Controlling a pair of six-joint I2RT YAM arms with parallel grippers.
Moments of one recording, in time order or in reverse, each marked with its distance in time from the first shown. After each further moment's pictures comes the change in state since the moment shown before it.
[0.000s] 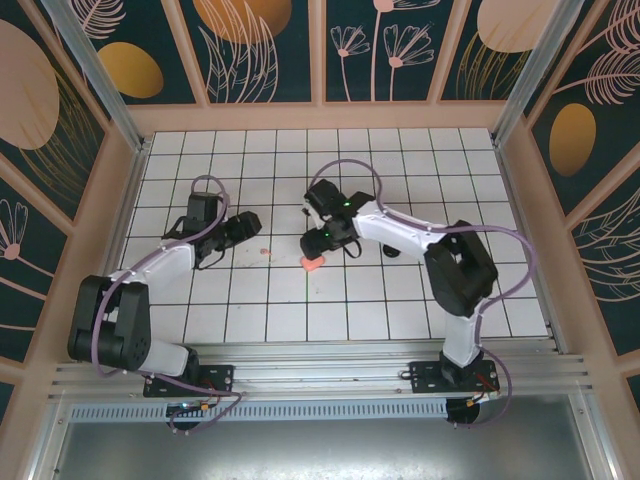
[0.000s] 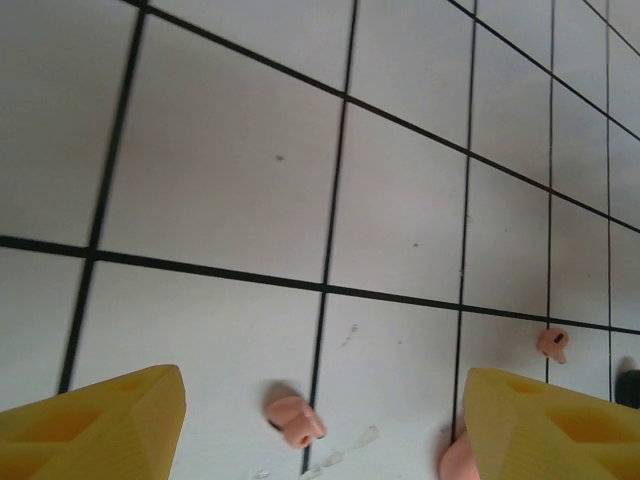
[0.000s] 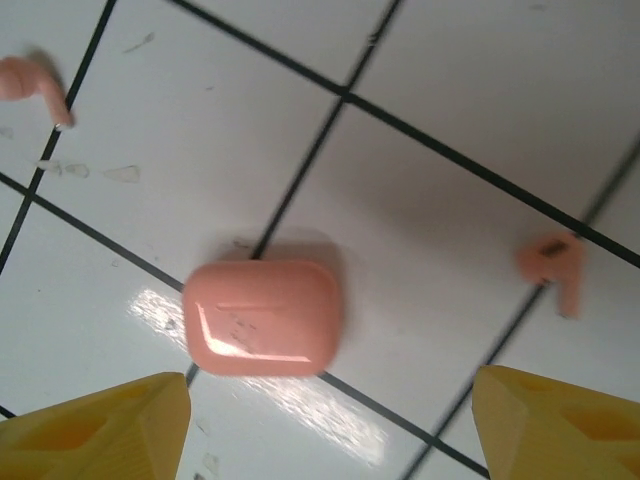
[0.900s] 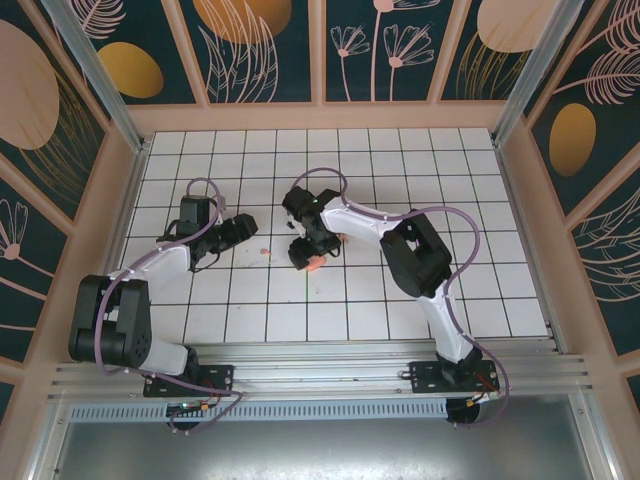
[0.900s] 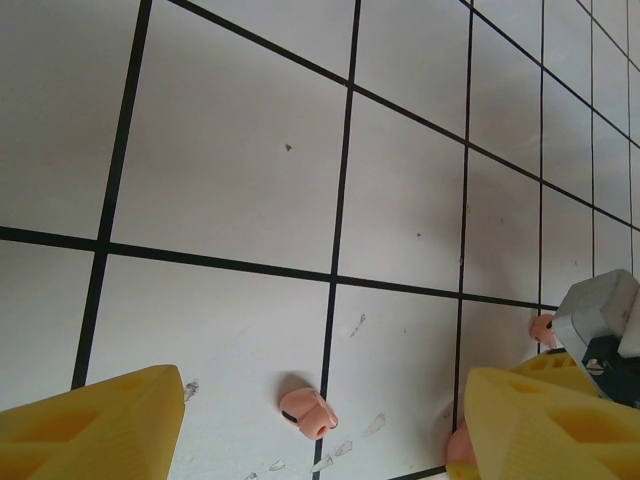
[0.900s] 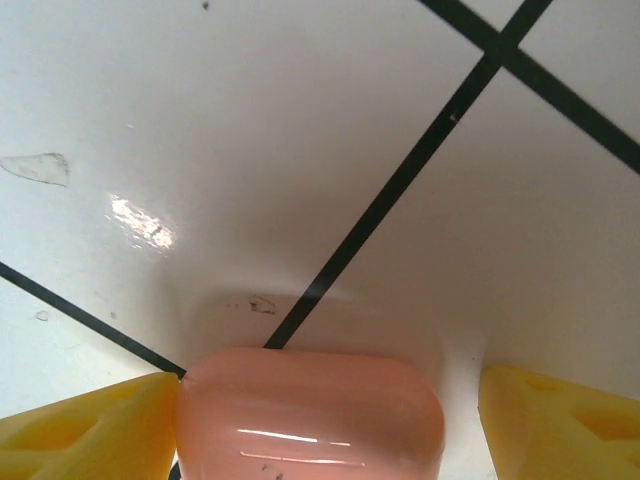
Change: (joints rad) left arm 0.057 0.009 -0.029 0.039 0.095 0.029; right arm 0.031 0.296 0.270 -0.206 -0.016 -0.029
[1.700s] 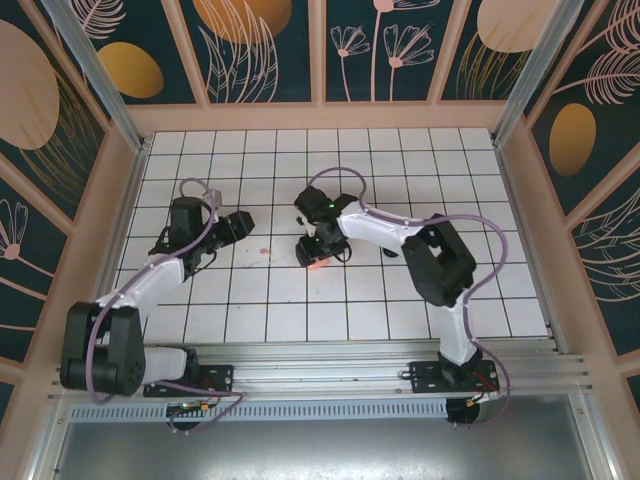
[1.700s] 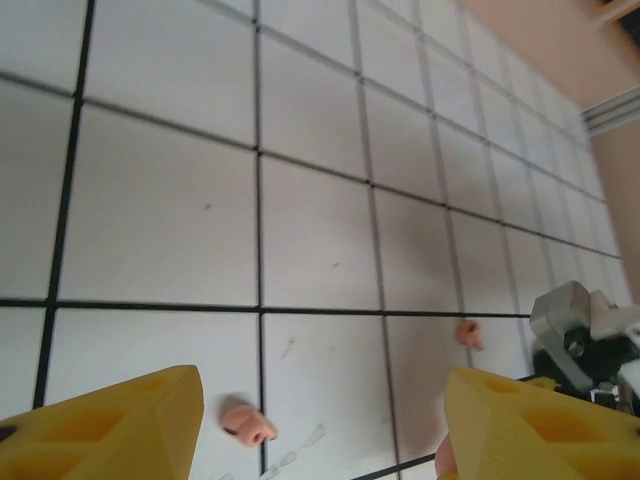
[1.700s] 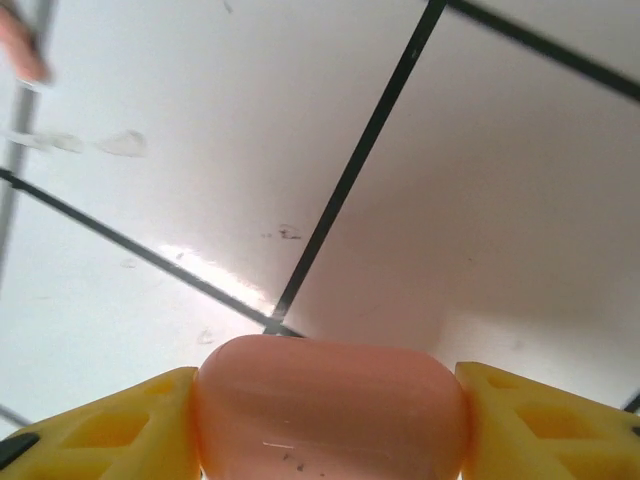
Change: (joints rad) left arm 0.002 -0.180 -0.089 0.131 0.044 0.026; right arm -0.027 -0.223 -0.241 0.195 -0.083 0.162
